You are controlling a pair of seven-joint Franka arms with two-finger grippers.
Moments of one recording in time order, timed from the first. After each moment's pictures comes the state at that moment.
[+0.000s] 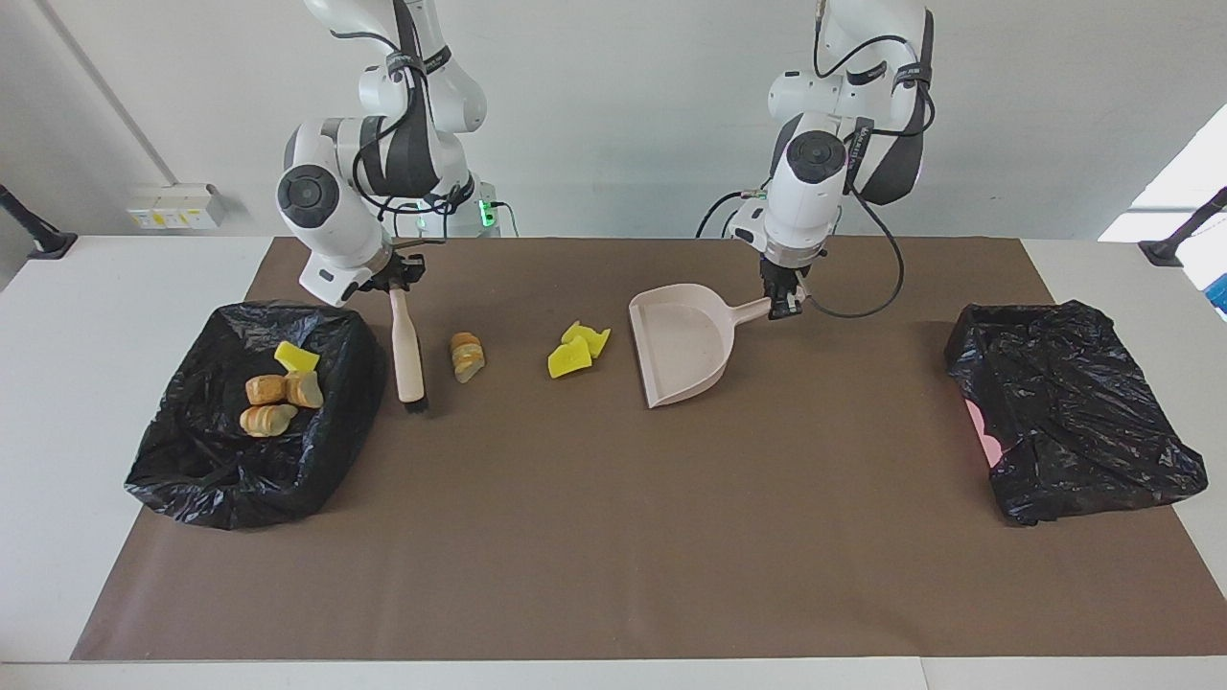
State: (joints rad) left arm -0.37 -0.11 -0.11 -2.28 0.03 2.04 1.00; right arm -0.27 -0.14 0.29 -2.31 -0.02 1.78 -0.18
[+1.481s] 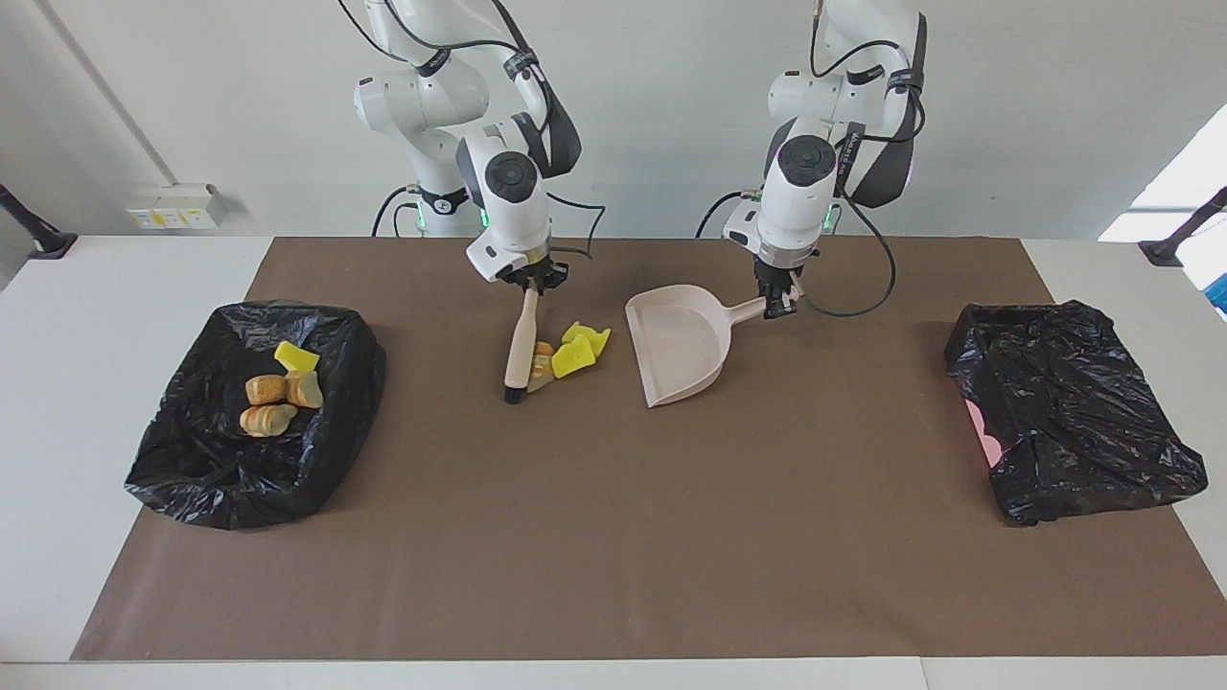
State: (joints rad) left arm -0.37 -0.12 -0.11 -2.31 0.03 2.05 0.95; right arm 0.26 -0.03 0.31 -2.36 0.16 2.09 0.57
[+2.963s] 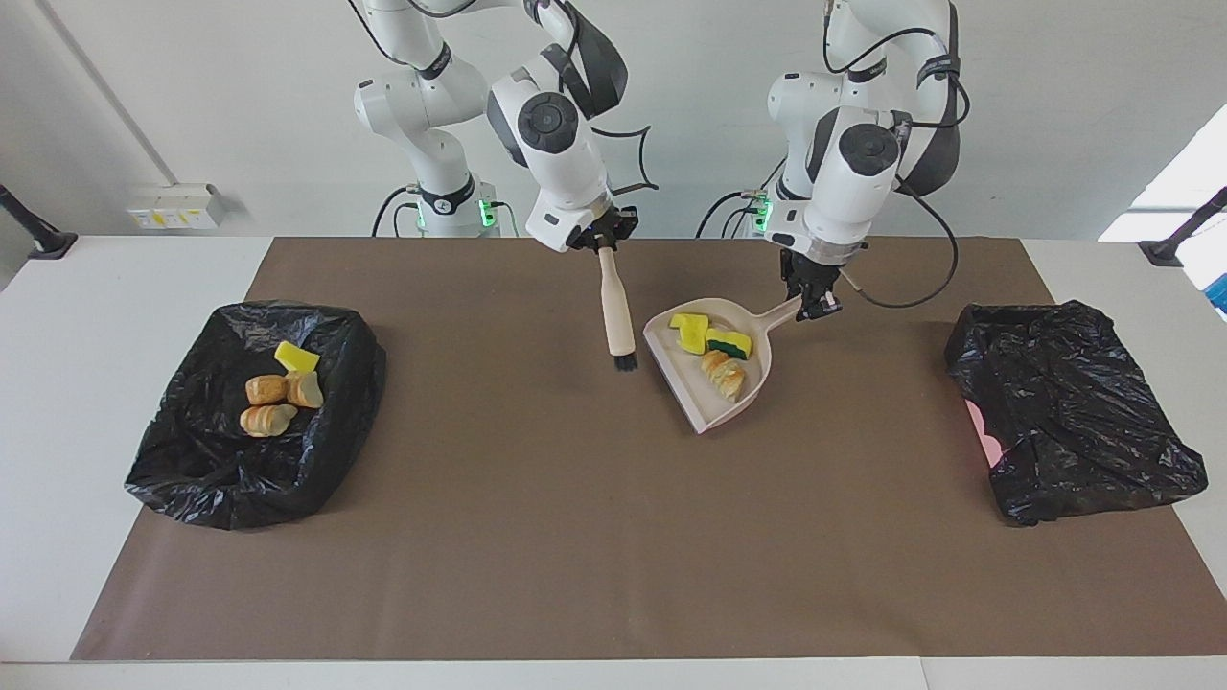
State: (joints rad) left arm -0.25 -0.19 -0.09 -2.30 -0.05 2.03 0.89; right arm 0.30 -0.03 0.29 -2.00 0.34 1.75 0.38
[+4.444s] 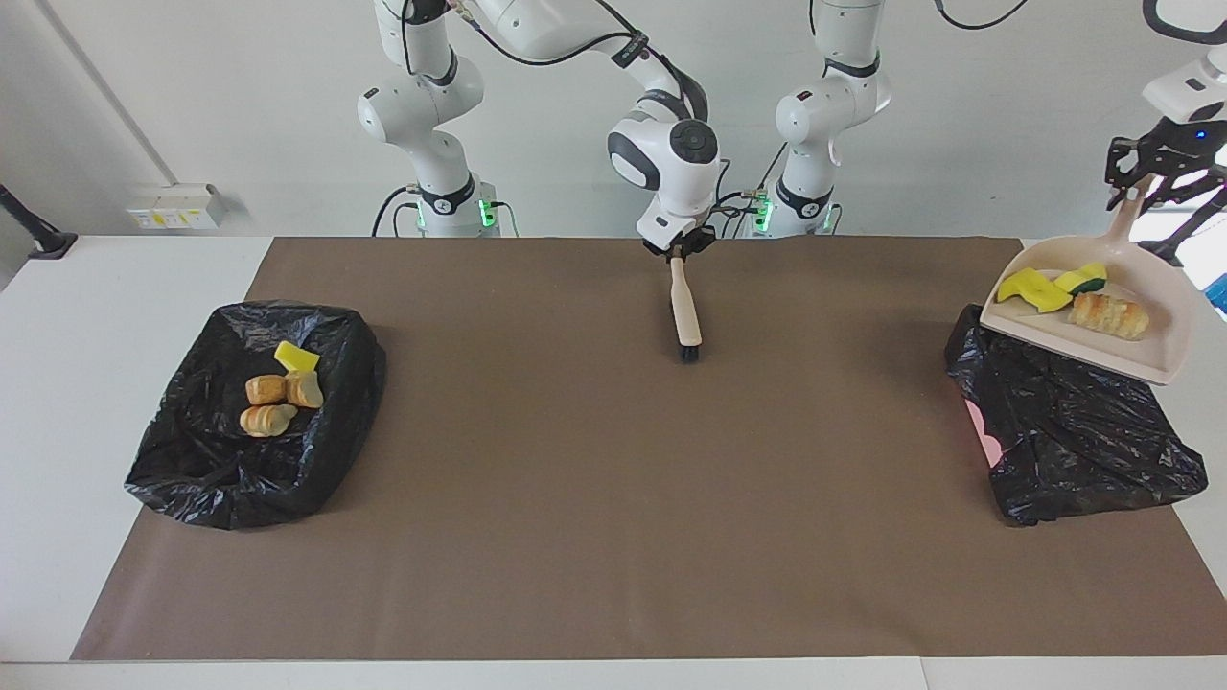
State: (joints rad) left arm 0.47 -0.12 0.11 -1.78 0.10 1.69 1.28; right arm 0.68 0.24 0.31 -2.03 0.19 2.13 0.83
